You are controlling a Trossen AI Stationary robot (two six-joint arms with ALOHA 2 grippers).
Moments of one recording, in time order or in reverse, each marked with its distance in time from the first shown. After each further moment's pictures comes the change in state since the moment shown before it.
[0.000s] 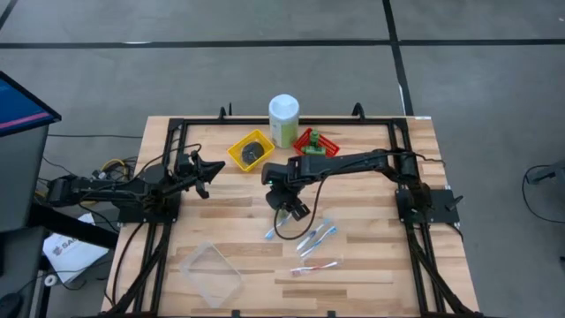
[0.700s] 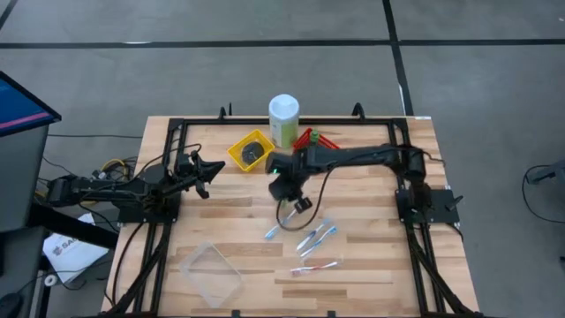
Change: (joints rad) left arm 0.000 0.000 0.000 0.000 0.000 0.000; right arm -0.057 -0.079 -0.001 -0.041 -0.001 0.007
